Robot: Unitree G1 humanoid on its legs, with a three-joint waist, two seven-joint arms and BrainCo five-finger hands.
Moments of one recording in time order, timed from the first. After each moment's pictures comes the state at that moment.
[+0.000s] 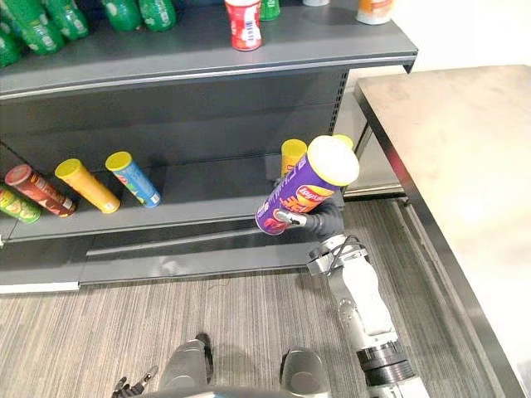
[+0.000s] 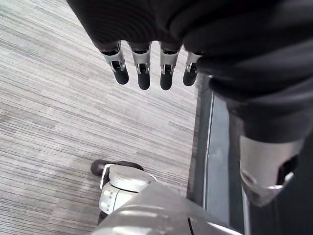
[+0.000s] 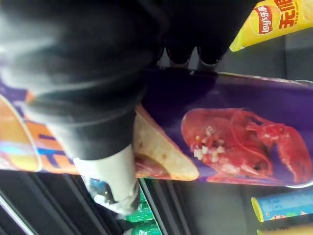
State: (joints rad) left arm 0.21 0.09 0.12 1.10 -0.26 -0.27 0.30; right arm -0.09 -0.31 0.16 -0.08 0.52 -0.24 0.22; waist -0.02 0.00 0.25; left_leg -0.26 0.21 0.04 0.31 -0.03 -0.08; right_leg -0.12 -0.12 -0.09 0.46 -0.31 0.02
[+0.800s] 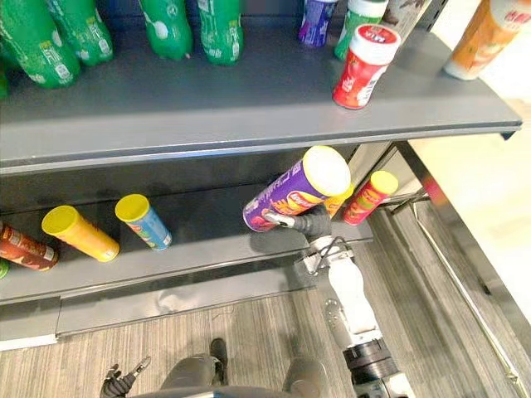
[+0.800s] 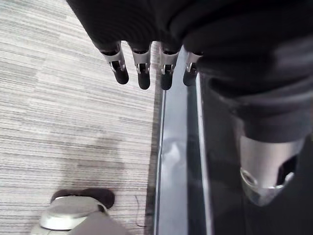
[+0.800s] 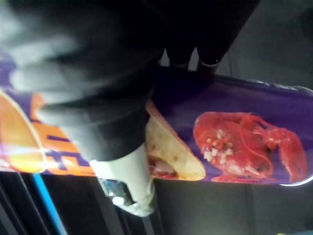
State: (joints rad) left arm 0.19 0.16 0.07 1.06 -0.25 -0.27 0.30; right arm -0.12 -0.22 0.22 -0.02 0.50 -0.28 0.18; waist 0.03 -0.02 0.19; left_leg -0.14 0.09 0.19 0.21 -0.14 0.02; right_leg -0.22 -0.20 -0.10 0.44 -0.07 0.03
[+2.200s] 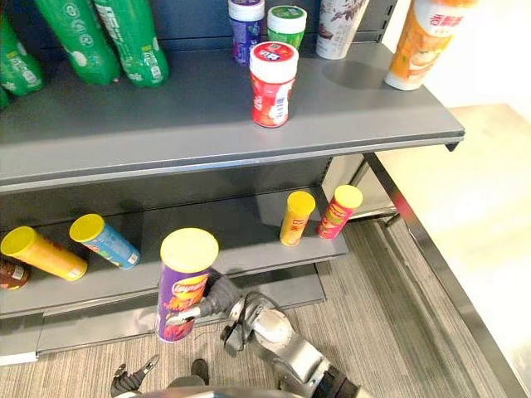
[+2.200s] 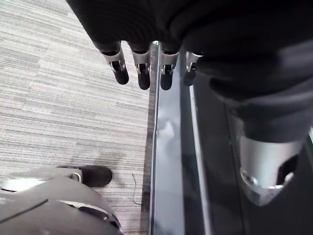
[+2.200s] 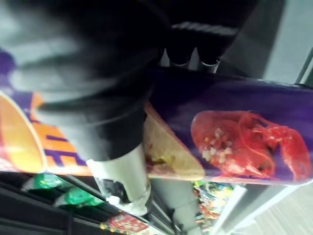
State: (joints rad) left arm 0.12 0.13 0.01 1.15 -0.23 -0.24 0.40; right arm -0.11 -0.20 0.86 0.08 0.43 -0.19 0.15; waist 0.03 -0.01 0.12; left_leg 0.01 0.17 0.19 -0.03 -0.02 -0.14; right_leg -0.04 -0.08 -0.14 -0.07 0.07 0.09
